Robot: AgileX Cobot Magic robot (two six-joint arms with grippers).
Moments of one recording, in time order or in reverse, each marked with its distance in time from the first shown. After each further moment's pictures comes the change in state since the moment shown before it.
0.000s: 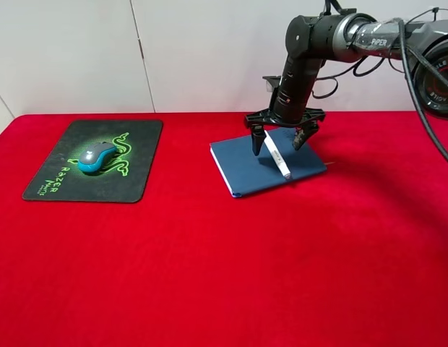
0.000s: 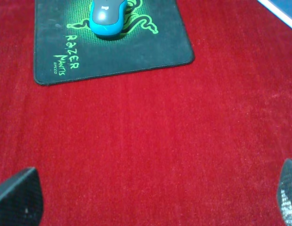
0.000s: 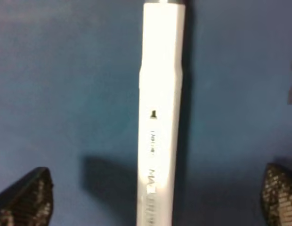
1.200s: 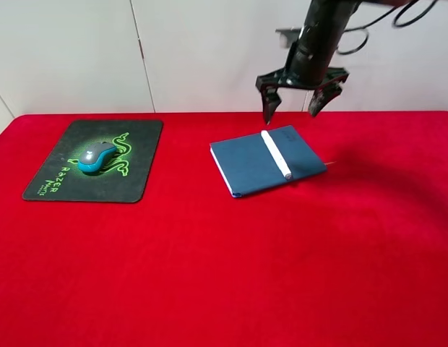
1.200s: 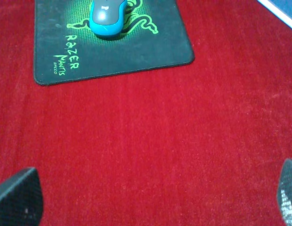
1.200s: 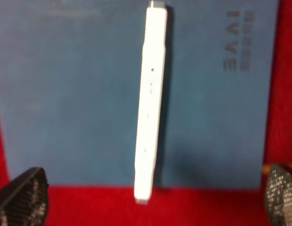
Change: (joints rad) left arm 0.000 0.000 0.000 0.000 0.000 0.000; right arm 0.000 -0.269 0.108 -0.027 0.059 -0.029
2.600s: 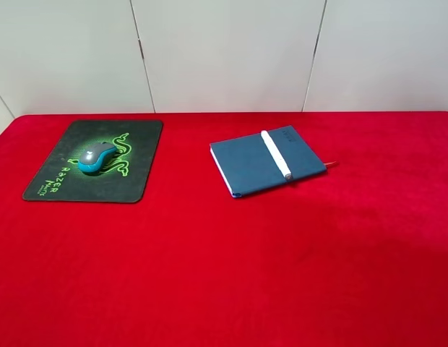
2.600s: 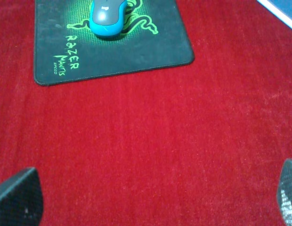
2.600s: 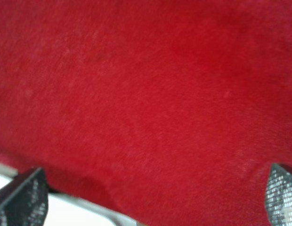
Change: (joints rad) left arm 0.000 0.000 0.000 0.000 0.000 0.000; right arm -0.058 -1.558 1.225 -0.011 -0.017 -0.001
